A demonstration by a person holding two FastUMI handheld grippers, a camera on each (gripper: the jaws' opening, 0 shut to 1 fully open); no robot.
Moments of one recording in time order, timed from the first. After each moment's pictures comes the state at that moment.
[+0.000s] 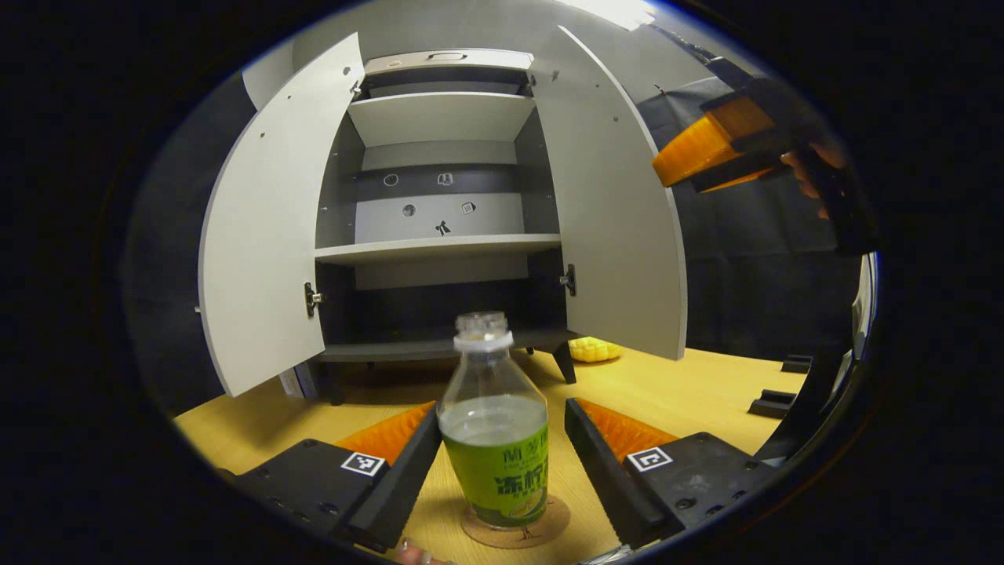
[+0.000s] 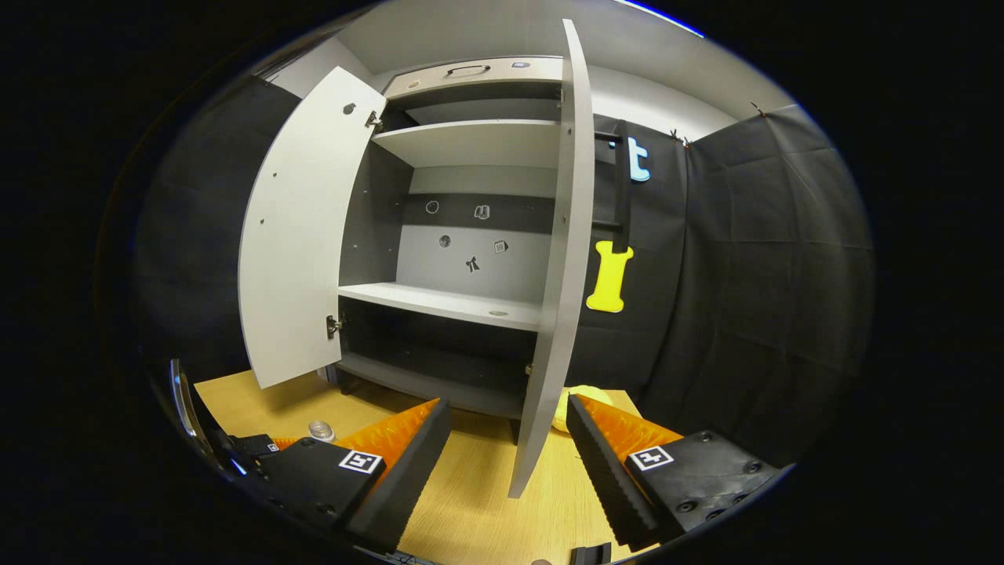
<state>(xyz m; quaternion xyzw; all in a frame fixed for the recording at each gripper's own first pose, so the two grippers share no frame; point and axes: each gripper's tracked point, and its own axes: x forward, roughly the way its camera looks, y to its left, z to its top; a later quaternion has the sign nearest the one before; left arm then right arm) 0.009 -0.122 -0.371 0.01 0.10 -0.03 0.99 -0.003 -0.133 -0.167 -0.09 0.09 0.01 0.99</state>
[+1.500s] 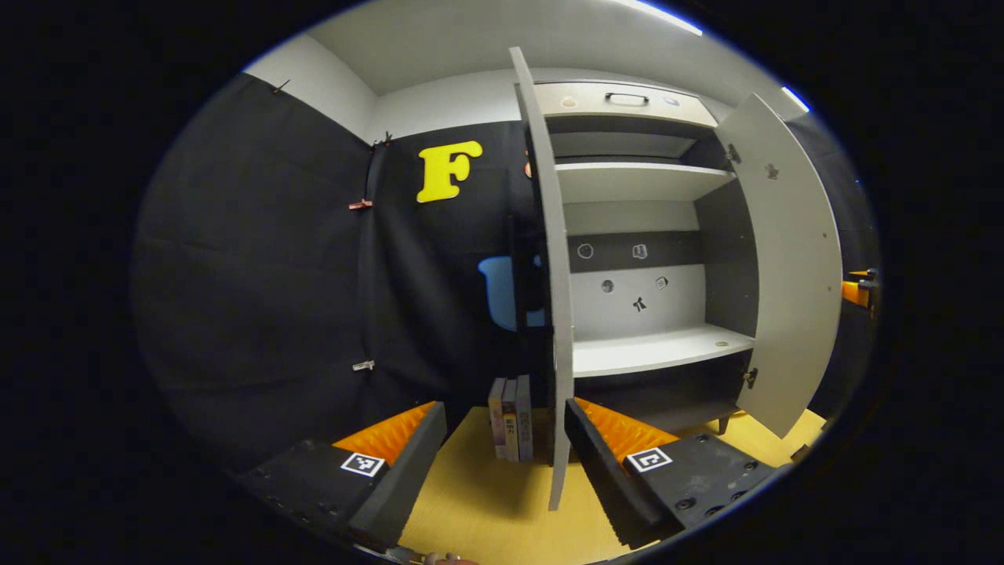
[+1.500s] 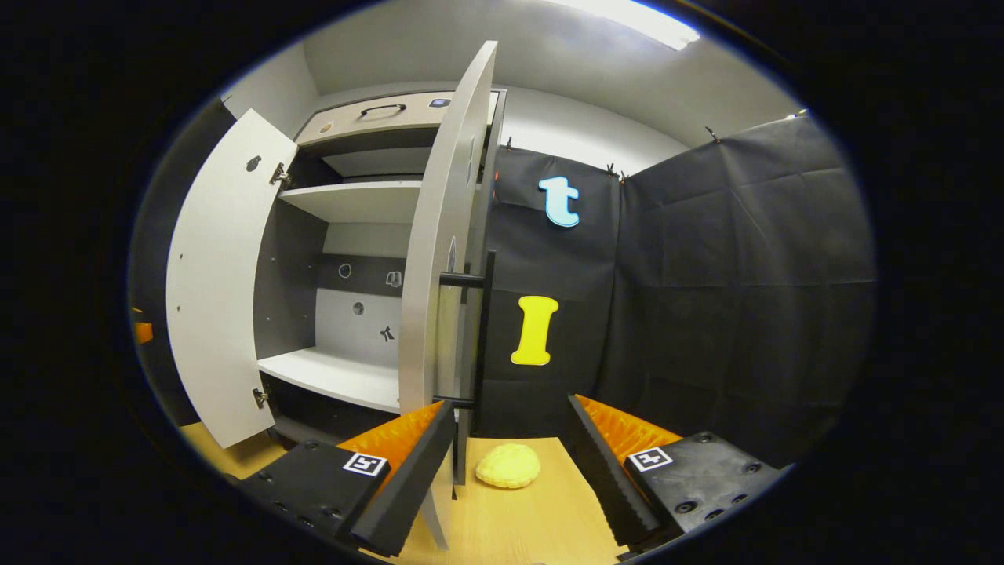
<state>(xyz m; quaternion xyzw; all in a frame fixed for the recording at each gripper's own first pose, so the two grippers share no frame) -0.048 0.223 -0.106 0.03 0.12 0.20 0.97 0.058 -0.198 -0.030 -0.07 0.02 -0.08 0.99</state>
